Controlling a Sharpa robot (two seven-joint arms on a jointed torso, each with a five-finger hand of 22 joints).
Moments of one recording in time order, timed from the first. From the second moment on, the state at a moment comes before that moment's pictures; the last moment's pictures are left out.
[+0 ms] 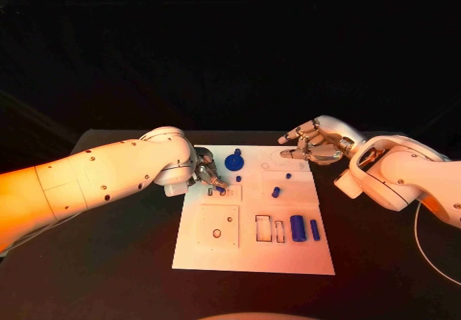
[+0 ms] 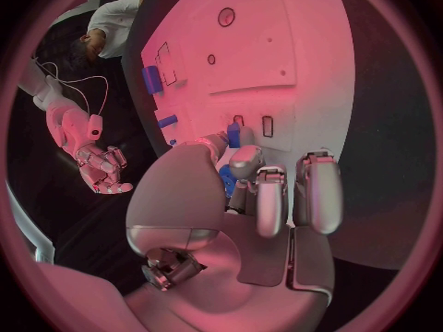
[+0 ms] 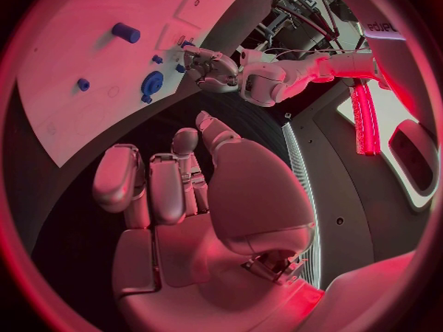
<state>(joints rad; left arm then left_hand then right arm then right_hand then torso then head) 1.29 -0.65 -0.01 1.40 -1.00 0.19 -0.67 1.28 -0.07 0.45 0.28 0.10 0.88 0.05 0.65 0.69 1.30 -0.03 1.16 1.03 1.47 -0.09 1.57 1.31 0.06 1.46 0.02 1.43 1.31 1.30 -0.96 -0.03 1.69 -0.94 -0.32 -0.01 1.31 -0.06 0.19 0.03 0.21 0.94 0.15 0.10 0.09 1.19 0.06 0.86 0.92 1.46 -0.02 1.31 1.22 0.10 1.32 0.09 1.34 1.03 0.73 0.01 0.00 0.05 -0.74</state>
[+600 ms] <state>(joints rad) 1.28 -0.64 -0.02 1.40 -1.03 0.18 -0.66 1.26 -0.09 0.48 0.25 0.10 0.89 0.05 0.65 0.70 1.30 -0.03 1.16 1.03 1.47 -0.09 1.57 1.31 0.06 1.46 0.02 1.43 1.31 1.30 -0.96 -0.03 1.69 -0.94 -0.31 -0.01 1.31 -0.06 0.19 0.03 0.21 0.94 0.15 0.10 0.09 1.19 0.06 0.86 0.92 1.46 -0.02 1.31 1.22 0.10 1.32 0.09 1.34 1.03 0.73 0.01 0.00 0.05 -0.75</state>
